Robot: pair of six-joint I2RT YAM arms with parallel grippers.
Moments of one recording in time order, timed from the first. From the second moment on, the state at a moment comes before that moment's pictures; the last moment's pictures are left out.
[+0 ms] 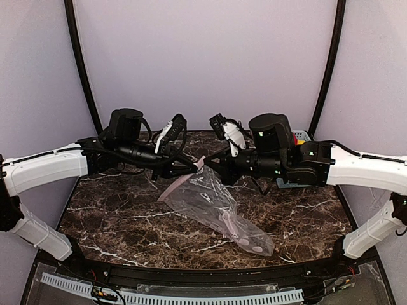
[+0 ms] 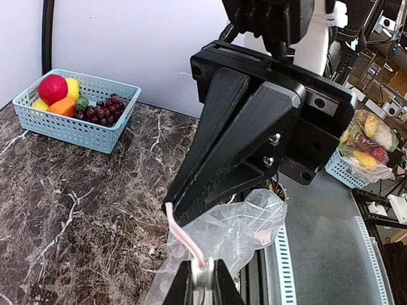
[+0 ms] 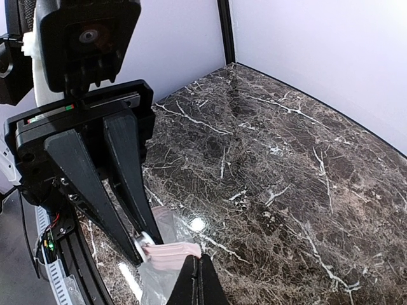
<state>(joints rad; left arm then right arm) -0.76 1.37 1.10 -0.14 0.80 -0.02 1.11 1.39 1.21 -0.22 0.08 0.21</state>
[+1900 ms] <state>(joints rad) -0.76 1.37 1.11 -0.14 0.77 -0.02 0.85 1.37 1.25 -0.30 0.11 0.21</state>
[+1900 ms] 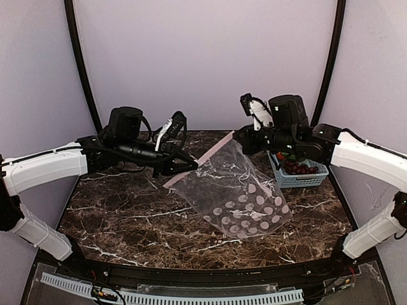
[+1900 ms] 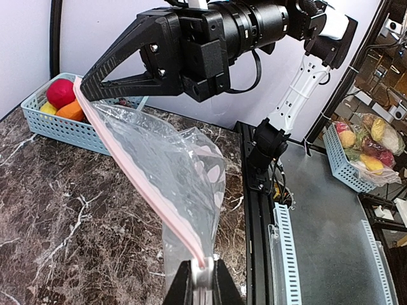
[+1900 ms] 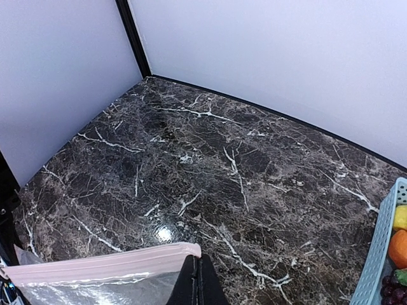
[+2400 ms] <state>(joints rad) -0.76 1.37 1.11 -0.14 0.76 0.00 0.74 1.37 1.27 -0.32 0.07 0.21</state>
